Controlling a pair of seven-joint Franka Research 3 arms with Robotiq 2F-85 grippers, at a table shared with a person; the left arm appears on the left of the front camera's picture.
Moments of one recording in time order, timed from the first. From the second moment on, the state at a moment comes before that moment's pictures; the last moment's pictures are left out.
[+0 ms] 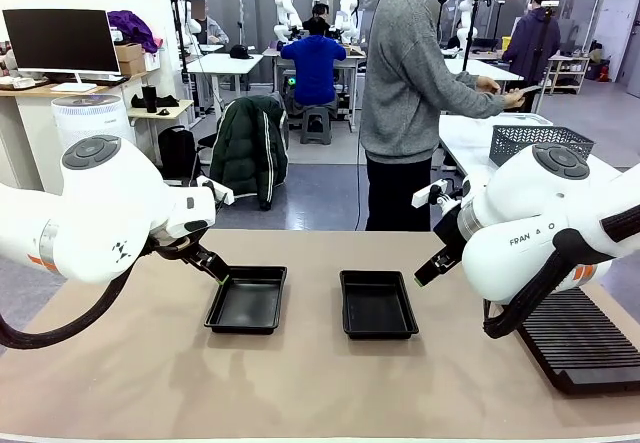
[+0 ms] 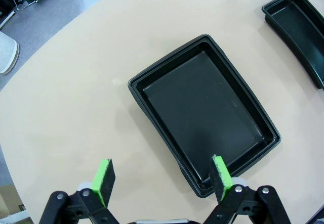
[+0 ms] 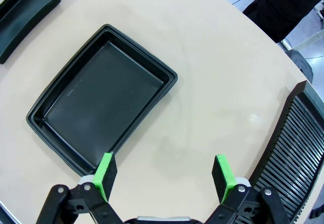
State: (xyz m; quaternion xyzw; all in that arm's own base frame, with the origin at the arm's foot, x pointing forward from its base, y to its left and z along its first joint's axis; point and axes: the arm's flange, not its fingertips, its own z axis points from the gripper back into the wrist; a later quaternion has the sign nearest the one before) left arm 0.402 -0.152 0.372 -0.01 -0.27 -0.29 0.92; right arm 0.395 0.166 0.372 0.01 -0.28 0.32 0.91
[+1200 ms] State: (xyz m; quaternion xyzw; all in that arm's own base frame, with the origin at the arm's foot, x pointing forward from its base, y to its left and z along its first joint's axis) left arm 0.402 -0.152 0.372 -0.01 -0.27 -0.29 0.92; right arm 0.395 0.166 0.372 0.01 -0.28 0.32 0.91
